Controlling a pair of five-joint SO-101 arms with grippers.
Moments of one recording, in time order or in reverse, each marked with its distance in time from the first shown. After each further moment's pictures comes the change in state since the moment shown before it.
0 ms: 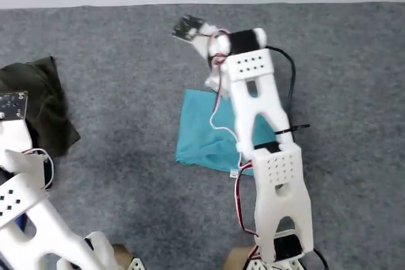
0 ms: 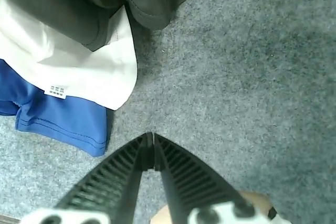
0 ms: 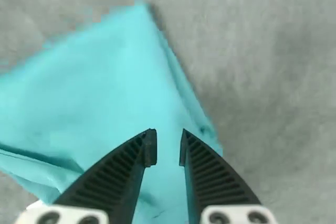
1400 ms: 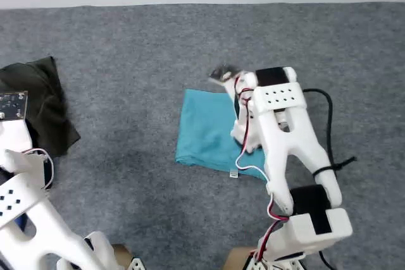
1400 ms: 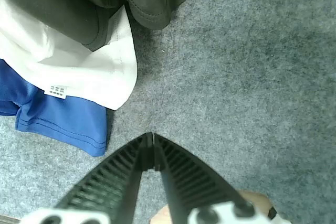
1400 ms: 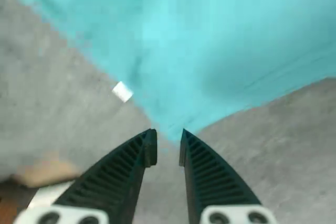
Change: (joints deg) left arm 0.0 0.0 0.0 0.0 0.0; right arm 4.0 -45.2 67.6 -8.8 -11.3
